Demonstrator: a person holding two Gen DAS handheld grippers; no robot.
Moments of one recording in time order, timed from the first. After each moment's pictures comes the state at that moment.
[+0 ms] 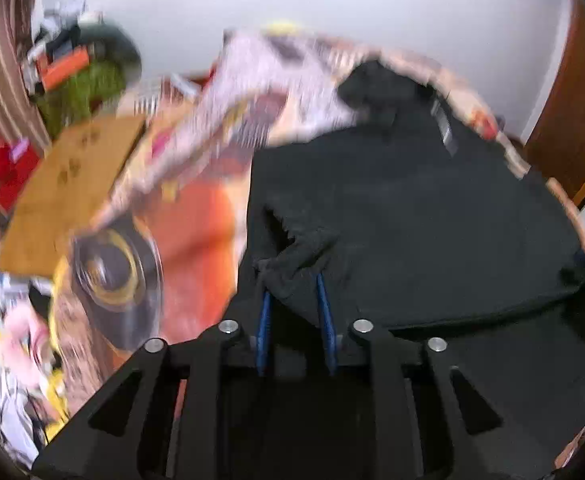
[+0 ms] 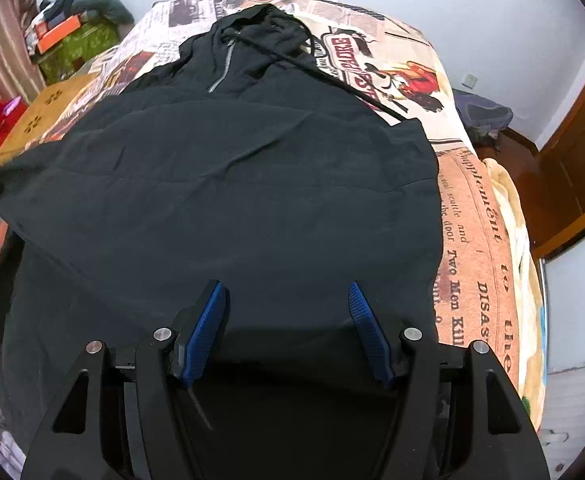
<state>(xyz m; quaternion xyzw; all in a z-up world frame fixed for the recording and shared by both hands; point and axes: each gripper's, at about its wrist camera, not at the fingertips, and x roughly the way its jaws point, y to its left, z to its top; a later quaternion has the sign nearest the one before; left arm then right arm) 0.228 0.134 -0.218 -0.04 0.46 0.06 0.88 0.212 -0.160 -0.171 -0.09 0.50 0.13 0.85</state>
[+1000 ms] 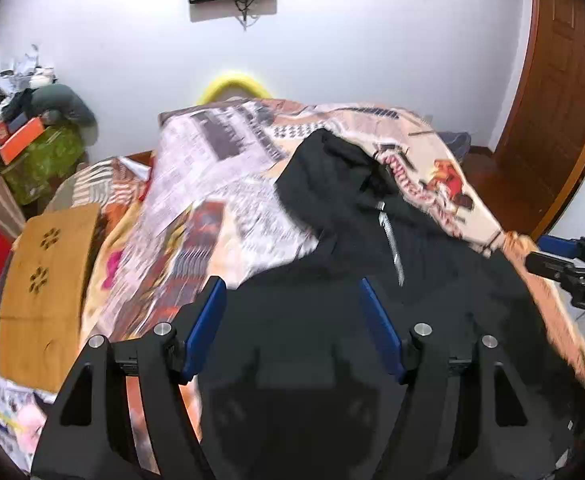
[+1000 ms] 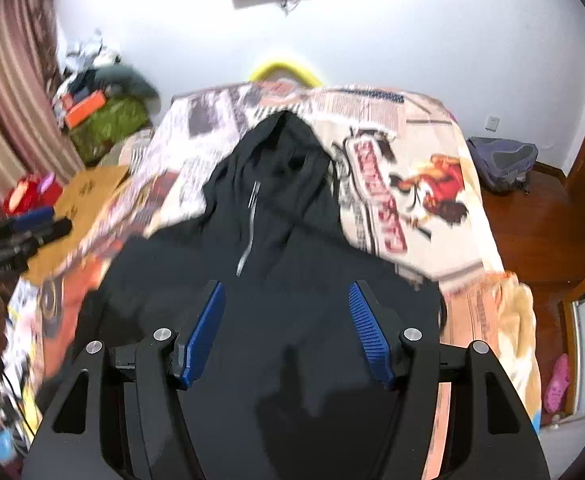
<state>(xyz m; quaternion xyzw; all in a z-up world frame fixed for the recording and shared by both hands) 0.370 0.082 -0.108 0.00 0.40 -0.01 0.92 0.314 -0.150 -0.082 0.00 0.42 0.20 0.89</state>
